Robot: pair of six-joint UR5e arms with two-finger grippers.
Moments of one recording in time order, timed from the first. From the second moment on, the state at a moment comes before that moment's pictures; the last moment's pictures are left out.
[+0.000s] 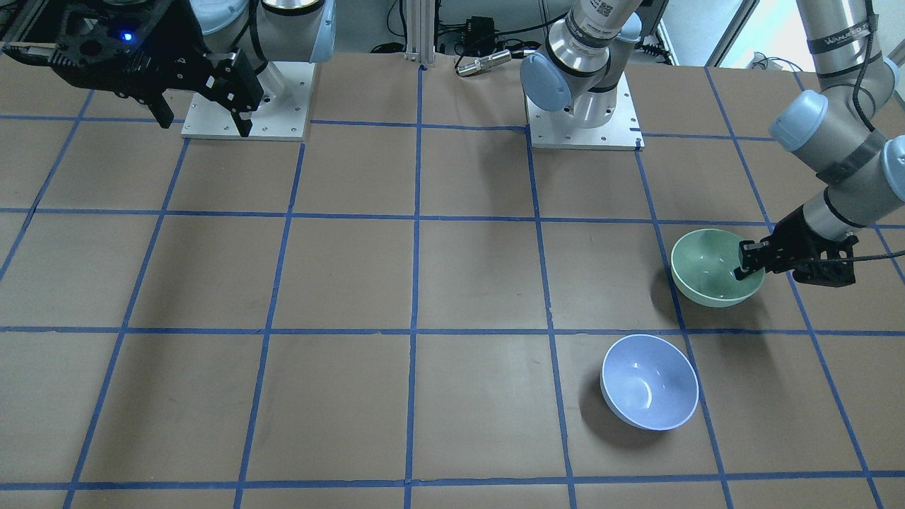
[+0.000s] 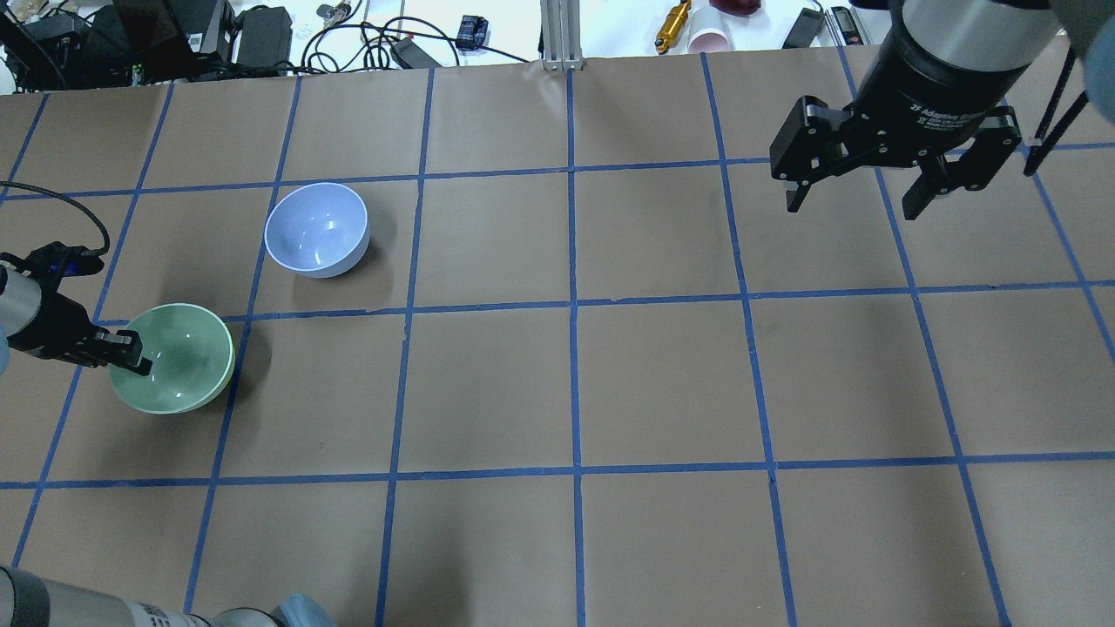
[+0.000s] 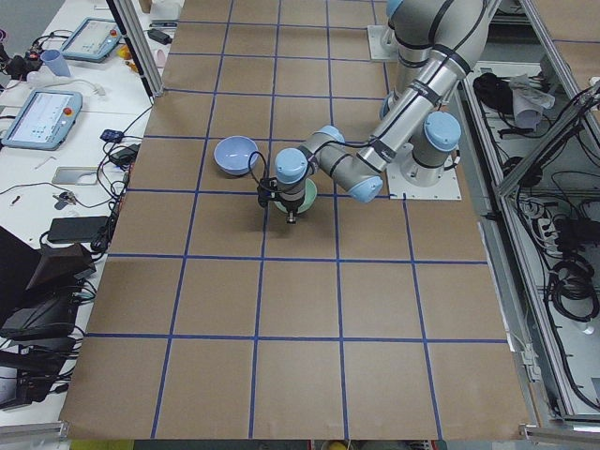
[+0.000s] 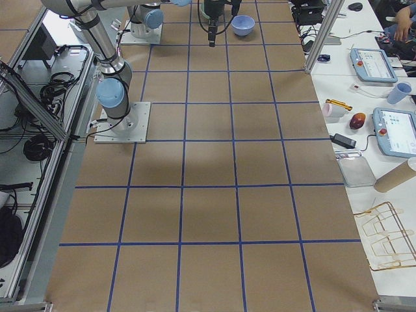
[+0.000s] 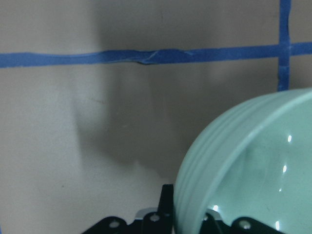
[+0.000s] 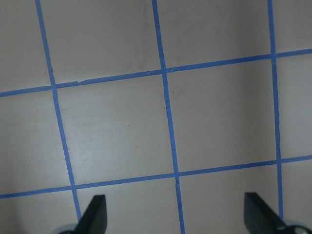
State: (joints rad) left arm -0.84 -1.83 -1.98 -0.99 1.49 0.77; right arm 1.58 -1.67 1.55 -1.46 -1.56 0.13
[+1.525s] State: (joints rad) left arm -1.09 -1.91 -1.64 -1.19 1.33 0.35; right arm 1.58 -1.67 1.55 -1.46 -1.56 0.13
